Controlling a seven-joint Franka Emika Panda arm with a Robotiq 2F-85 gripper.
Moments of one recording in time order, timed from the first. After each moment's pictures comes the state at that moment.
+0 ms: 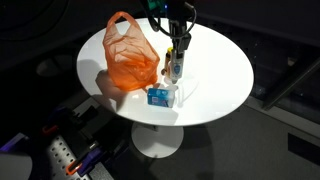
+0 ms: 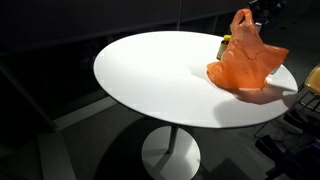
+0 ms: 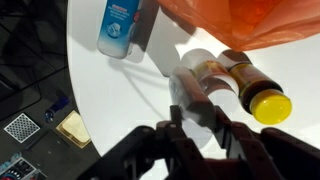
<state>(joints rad) -0.06 0.19 -0.15 -2.09 -0.09 2.33 0.49</state>
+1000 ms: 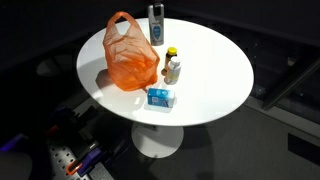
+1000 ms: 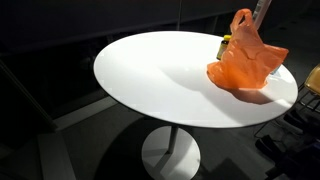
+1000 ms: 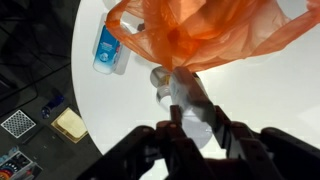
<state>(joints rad) -0.02 -0.06 -0.04 -2.09 -0.09 2.09 0.60</state>
